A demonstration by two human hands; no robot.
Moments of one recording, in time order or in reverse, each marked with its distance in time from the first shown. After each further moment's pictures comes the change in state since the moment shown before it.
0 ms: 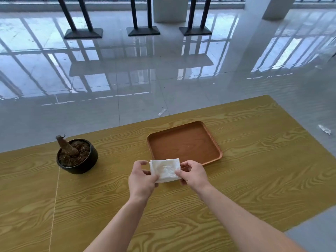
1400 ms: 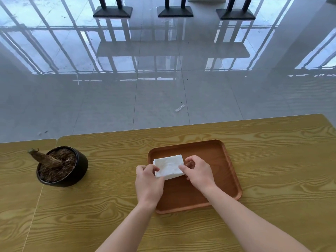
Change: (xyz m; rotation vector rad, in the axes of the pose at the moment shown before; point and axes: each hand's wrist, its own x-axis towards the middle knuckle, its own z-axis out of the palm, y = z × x) left_hand 0.102 0.020 0.083 0.407 0.224 0.022; right_hand 0.171 -0.013 -0.014 -0.384 -0.072 -0.138
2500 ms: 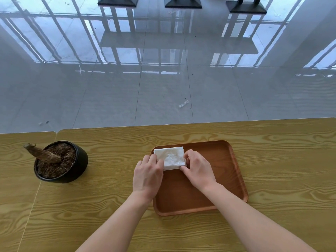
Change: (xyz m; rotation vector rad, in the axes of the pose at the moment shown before) left_hand 0.032 -0.007 -0.008 0.708 0.009 0.597; right_hand 0.020 -0.008 0.010 -0.414 -0.035 -0.333
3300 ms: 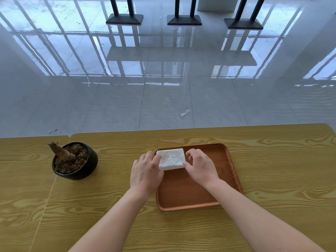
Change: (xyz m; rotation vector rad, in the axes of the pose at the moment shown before) left_hand -0.011 -0.007 -0.030 -0.068 -0.025 -0.115; right_hand -0.013 -0.016 -0.030 -0.021 0.055 -0.014
